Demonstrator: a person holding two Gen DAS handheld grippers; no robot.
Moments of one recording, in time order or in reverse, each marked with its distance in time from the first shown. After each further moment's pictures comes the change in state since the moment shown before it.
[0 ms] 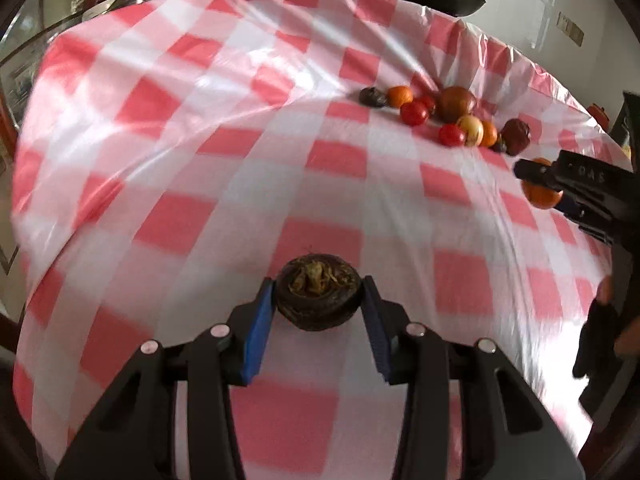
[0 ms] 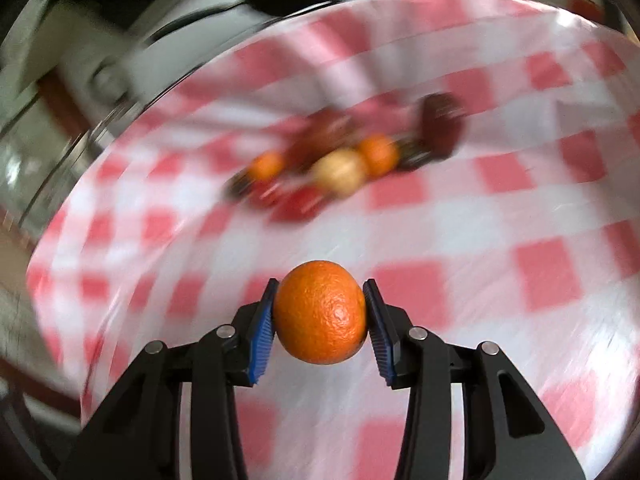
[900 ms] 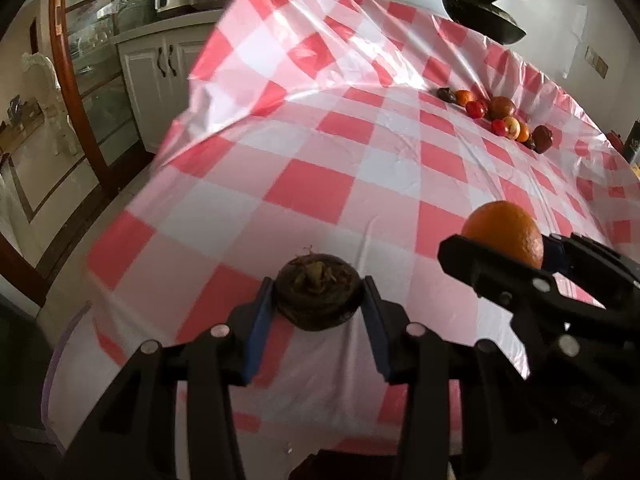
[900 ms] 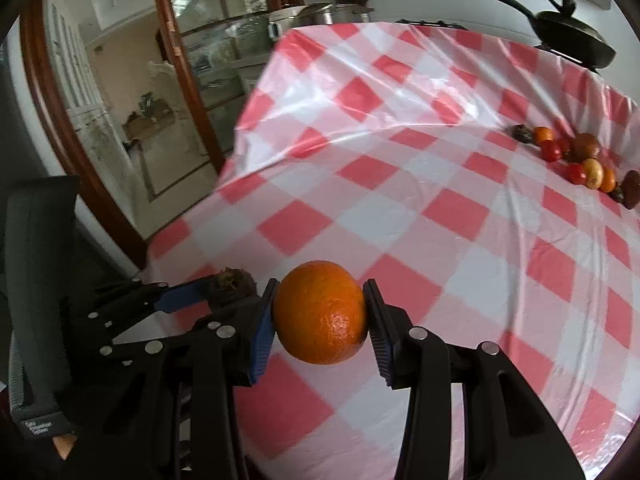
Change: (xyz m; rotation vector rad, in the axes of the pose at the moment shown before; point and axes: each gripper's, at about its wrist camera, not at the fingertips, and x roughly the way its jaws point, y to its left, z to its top) left arm -0.091 0.111 -0.112 -0.131 -0.032 0.072; right arm -0.077 0.204 -0.194 -0.595 0.098 0.309
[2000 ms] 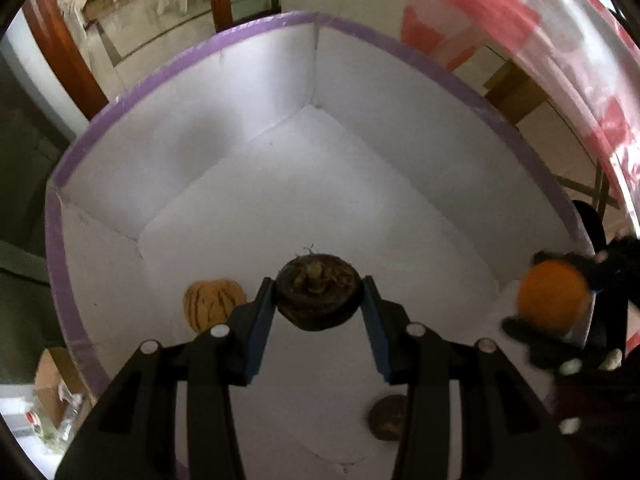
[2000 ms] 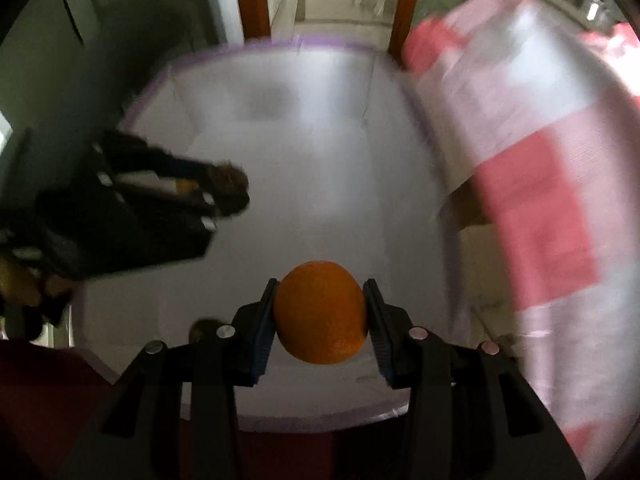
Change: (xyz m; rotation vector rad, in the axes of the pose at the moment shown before) left arm 0.017 0.207 -0.211 -0.383 0.283 0.231; right arm 0.127 0.203 -0.162 -0.691 0.438 0.233
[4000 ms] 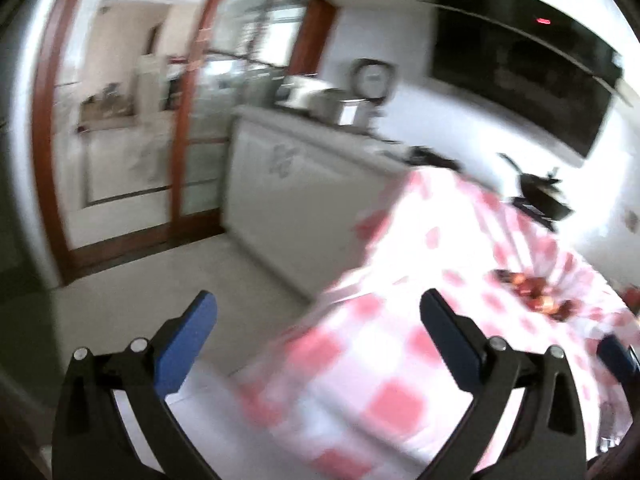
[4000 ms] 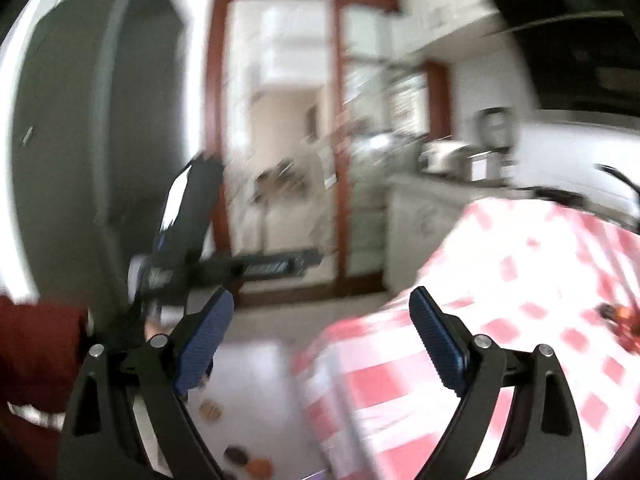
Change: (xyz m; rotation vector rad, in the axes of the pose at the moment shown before) left arm -0.218 -0.128 0.125 0.001 -0.729 -0.260; right arm -0.297 -0.096 -0.045 0.191 -0.929 -0.142
